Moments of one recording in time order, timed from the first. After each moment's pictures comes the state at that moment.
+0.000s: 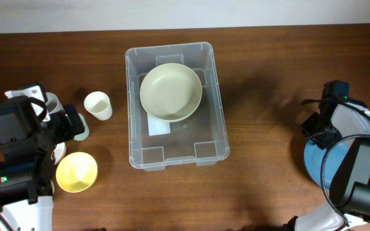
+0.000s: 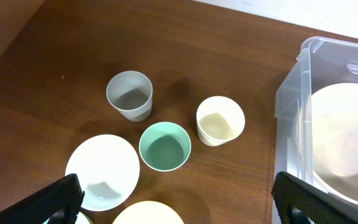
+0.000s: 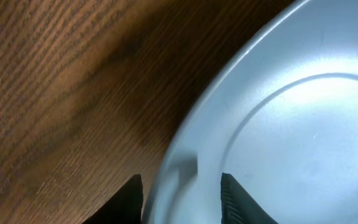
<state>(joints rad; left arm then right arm) 0.23 1.04 1.20 -0.88 -0.06 -0.07 -0.35 1.82 1.13 -0.79 0.17 0.56</state>
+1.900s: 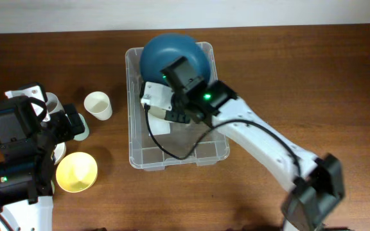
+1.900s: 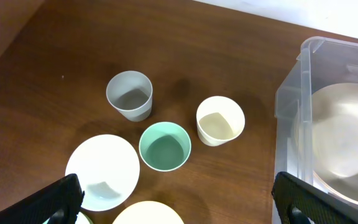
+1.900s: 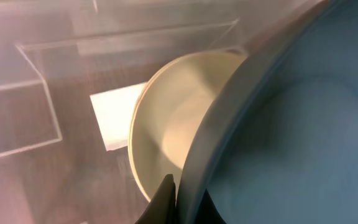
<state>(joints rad) 0.23 1.04 1.20 -0.88 -0.06 -0.07 0.69 1.86 1.66 -0.76 -0.05 -0.76</state>
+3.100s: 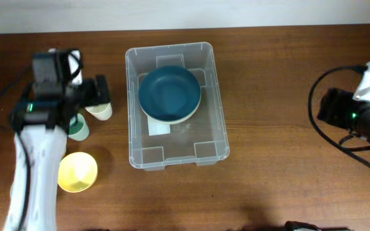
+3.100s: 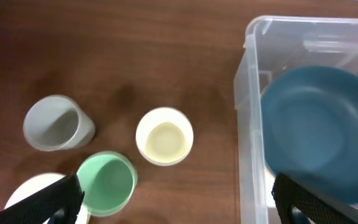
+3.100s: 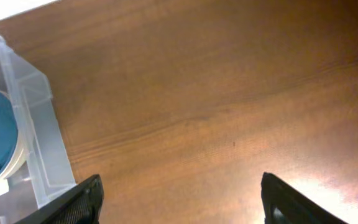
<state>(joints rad) 0.03 1.43 1.44 -0.89 -0.05 -0.07 -0.19 1.24 1.66 -1.34 0.03 0.16</state>
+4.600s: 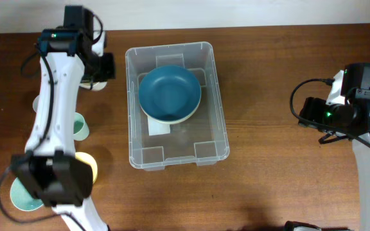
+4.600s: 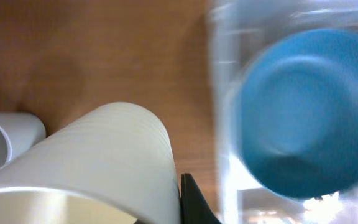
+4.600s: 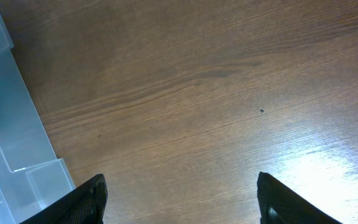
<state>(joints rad) -0.06 1.95 2.07 -1.32 0.01 -0.06 -0.20 1.33 1.40 -1.22 -0.04 0.16</state>
